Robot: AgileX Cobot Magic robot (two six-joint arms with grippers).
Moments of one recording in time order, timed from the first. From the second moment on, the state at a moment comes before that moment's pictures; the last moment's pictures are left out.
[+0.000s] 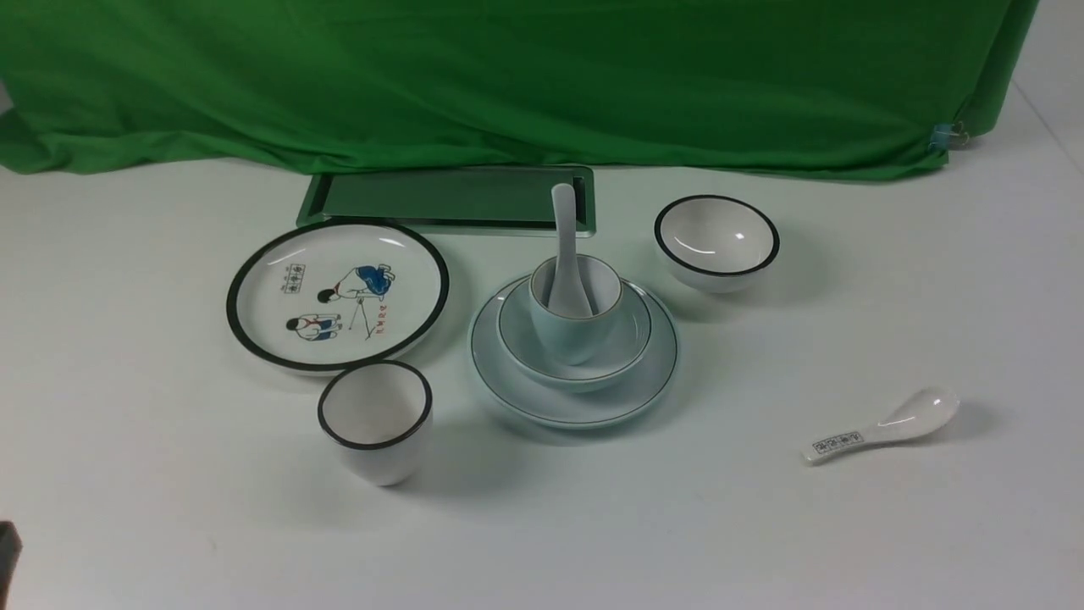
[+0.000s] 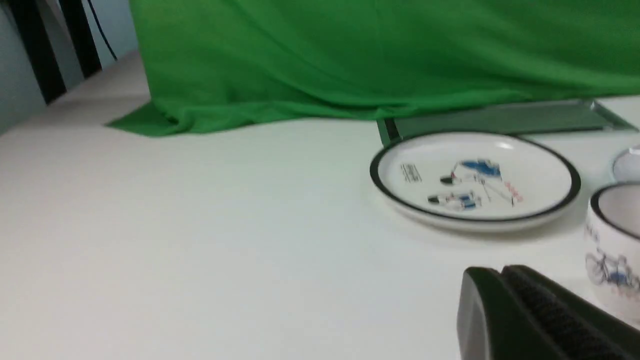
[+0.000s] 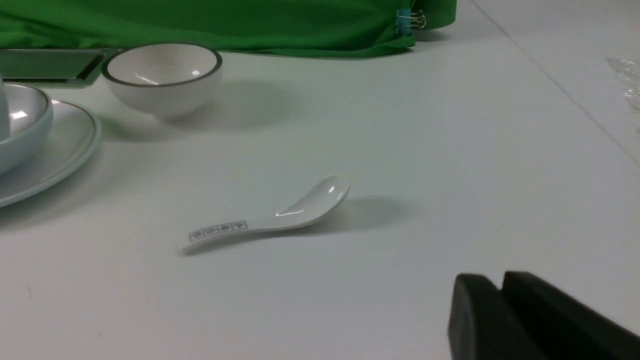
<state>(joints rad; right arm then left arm) -0.01 0.00 0.01 -0.03 0.22 0.06 0.08 0.00 0.01 -0.05 0.19 0.14</state>
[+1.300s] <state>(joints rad) -0.01 0.00 0.01 -0.03 0.22 0.07 0.08 0.00 0.01 -0.02 0.22 0.14</state>
